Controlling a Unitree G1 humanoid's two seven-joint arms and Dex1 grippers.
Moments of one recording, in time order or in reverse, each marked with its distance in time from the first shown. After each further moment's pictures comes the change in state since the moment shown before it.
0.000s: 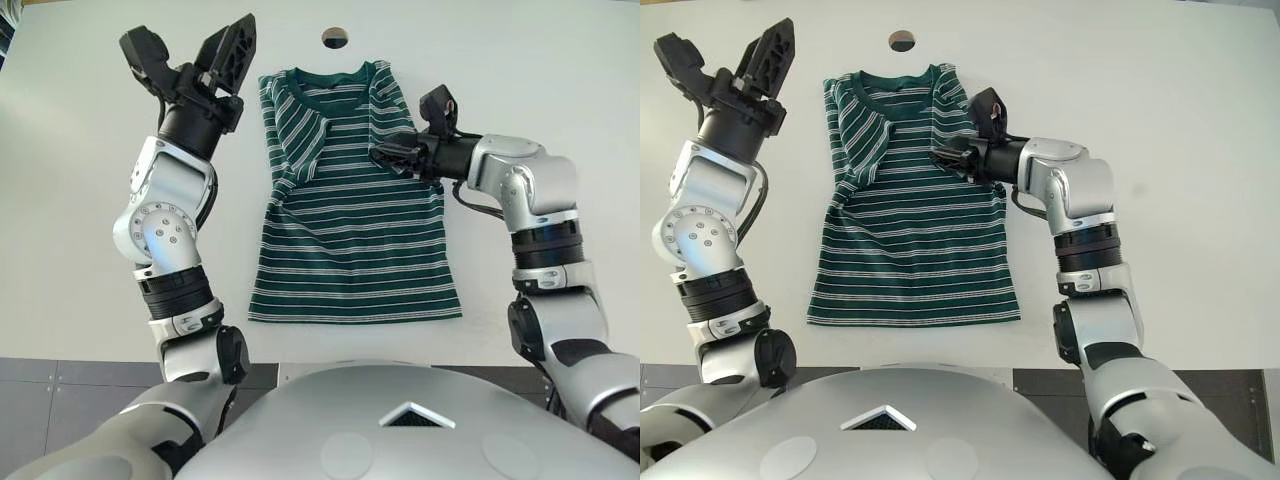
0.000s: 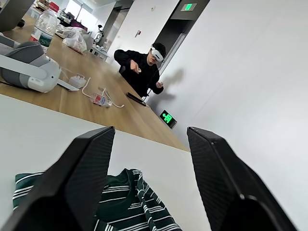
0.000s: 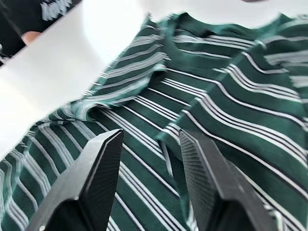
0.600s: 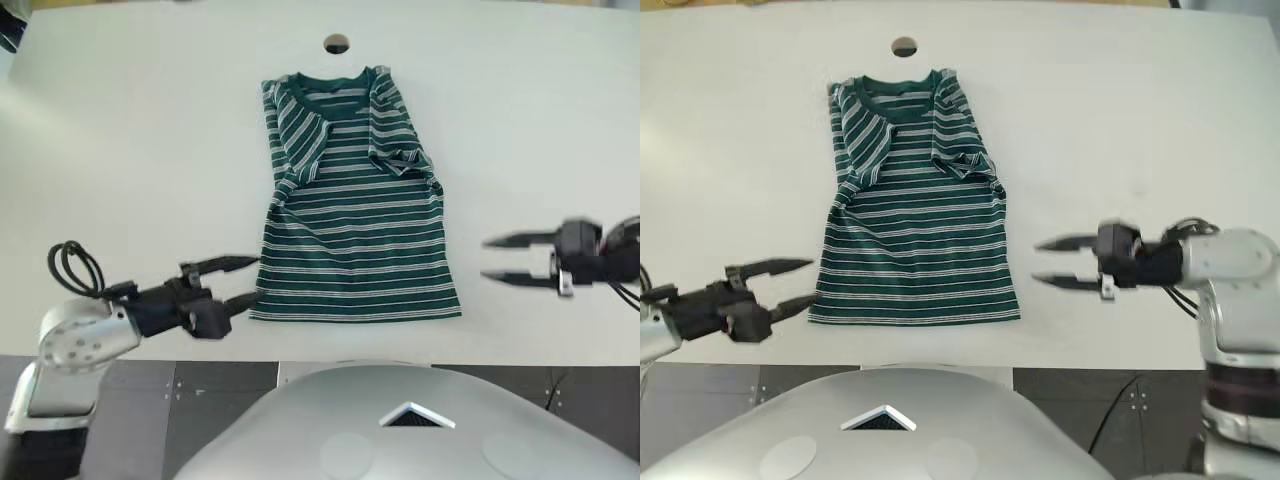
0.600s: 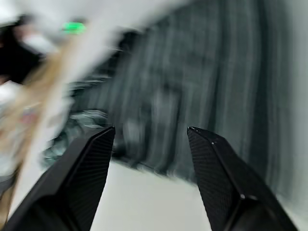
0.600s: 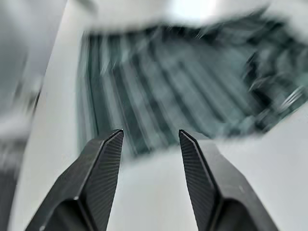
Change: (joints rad) left arm 0.900 0.703 -0.096 -0.209 0.902 -1.239 -0.585; right arm 0.794 -0.646 -0.276 -0.464 0.000 -0.759 0.727
